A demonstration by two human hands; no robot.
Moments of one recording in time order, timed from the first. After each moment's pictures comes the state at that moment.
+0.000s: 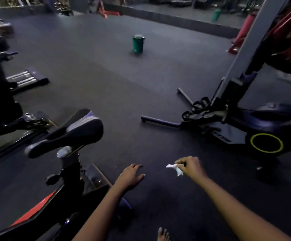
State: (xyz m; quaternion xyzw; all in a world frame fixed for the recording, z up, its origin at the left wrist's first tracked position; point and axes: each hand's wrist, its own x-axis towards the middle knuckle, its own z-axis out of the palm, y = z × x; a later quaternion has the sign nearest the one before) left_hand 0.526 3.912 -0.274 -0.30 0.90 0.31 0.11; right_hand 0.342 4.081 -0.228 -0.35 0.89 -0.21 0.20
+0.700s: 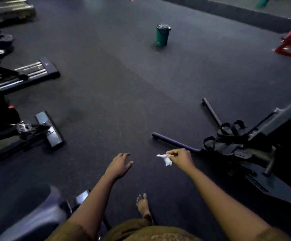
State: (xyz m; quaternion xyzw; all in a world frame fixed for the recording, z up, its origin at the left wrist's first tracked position) left_hand 0.295 3.624 -0.291 -0.43 0.84 0.31 0.07; right_hand 0.076 3.760 -0.266 -0.37 0.85 -0.26 0.28
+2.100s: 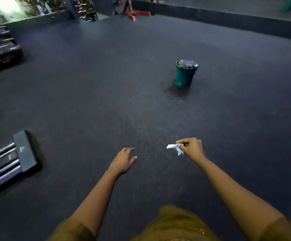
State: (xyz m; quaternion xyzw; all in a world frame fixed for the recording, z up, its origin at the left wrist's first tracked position) left_hand -0.250 2.473 -0.254 -0.40 0.87 0.28 0.04; right_hand -0.489 2.621 -0.229 -0.33 0.86 -0.31 0.23
